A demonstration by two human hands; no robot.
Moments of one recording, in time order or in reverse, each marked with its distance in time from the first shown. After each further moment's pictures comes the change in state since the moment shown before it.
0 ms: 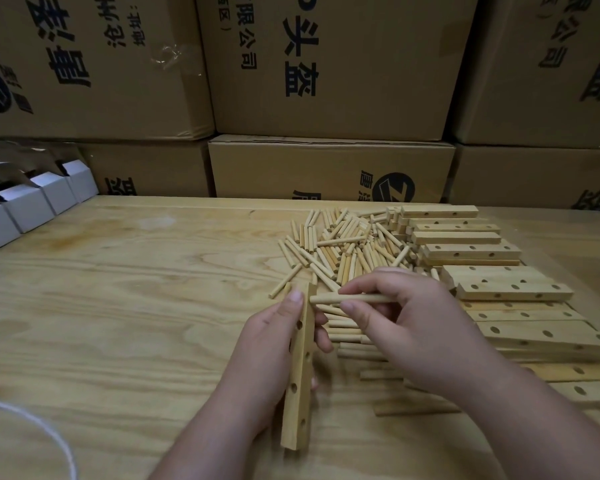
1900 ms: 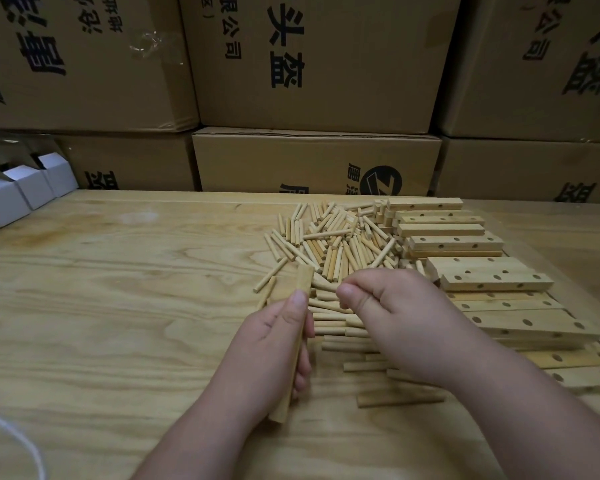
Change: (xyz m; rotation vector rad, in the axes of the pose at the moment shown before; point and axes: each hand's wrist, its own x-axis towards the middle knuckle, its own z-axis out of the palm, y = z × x) left_hand -0.004 -0.004 0.009 0.196 -0.037 0.009; right_hand 0.003 0.000 -0.011 -0.243 -0.142 0.136
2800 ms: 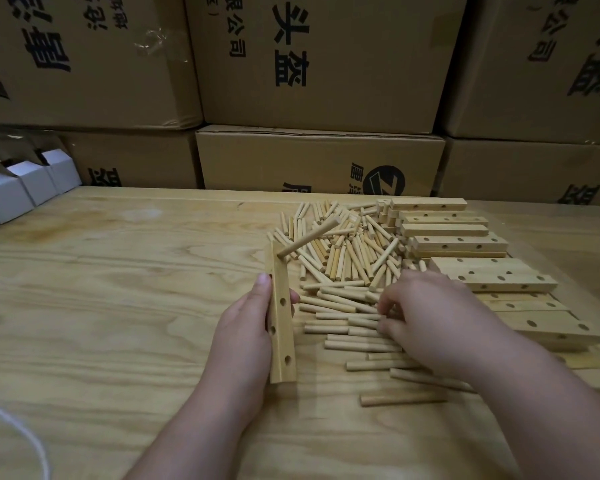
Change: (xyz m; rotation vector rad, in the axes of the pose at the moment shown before) left_hand 0.013 -0.005 -0.006 -0.213 0.284 -0.071; right_hand 0.006 0.032 -0.003 -0.570 -0.073 0.132
